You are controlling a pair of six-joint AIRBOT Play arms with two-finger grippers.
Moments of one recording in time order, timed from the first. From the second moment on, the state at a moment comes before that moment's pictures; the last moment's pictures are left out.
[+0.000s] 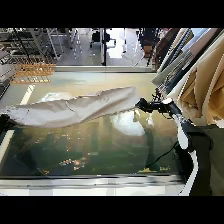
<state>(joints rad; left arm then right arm) 0.74 -1.91 1.59 0.99 -0.94 -1.56 -0.12 -2.18 1.87 -0.60 0.89 1.30</state>
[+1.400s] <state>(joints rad) 0.78 -1.80 1.59 1.61 -1.52 -1.33 -0.15 -1.61 1.23 -1.22 1.55 1.27</state>
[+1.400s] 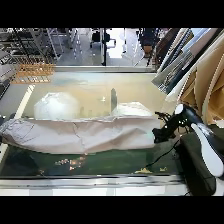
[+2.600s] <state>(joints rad) 0.62 -1.63 1.61 0.95 -1.61 -1.21 -0.42 -1.75 1.18 -0.84 1.33 0.82</state>
